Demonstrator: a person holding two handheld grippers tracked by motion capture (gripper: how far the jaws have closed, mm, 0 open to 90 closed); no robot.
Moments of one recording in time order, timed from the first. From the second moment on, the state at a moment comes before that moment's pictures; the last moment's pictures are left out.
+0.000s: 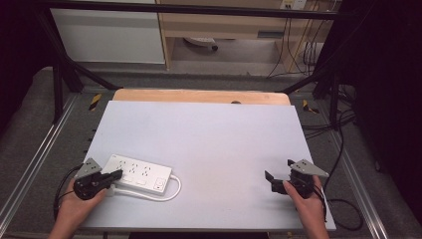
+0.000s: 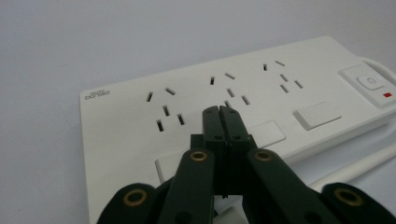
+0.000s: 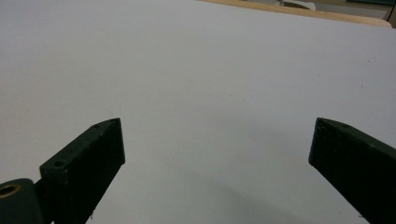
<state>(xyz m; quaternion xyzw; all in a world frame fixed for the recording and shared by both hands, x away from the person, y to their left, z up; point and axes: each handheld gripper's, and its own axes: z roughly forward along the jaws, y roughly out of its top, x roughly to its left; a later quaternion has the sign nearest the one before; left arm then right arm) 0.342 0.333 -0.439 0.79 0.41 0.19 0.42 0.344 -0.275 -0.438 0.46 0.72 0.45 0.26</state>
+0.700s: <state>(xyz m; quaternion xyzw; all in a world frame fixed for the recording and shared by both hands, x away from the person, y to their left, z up) 0.342 0.330 -0.435 0.78 0.40 0.19 0.45 0.344 -0.275 -0.438 0.46 0.72 0.45 0.27</state>
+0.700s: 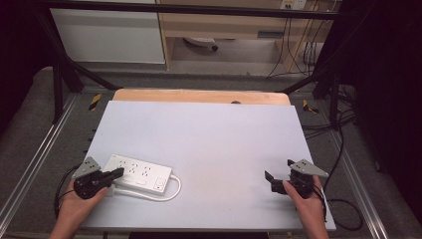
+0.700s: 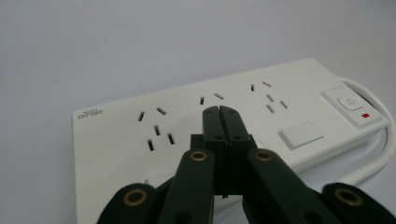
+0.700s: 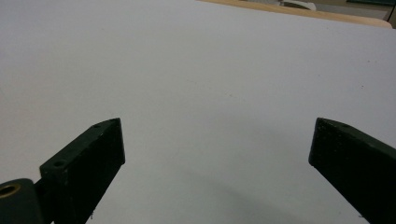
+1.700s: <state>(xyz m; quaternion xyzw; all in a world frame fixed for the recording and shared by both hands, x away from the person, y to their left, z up) 0.343 0.324 -0.430 0.76 0.39 0.19 0.48 0.344 -0.275 -0.439 0.46 0.72 0.45 0.26</state>
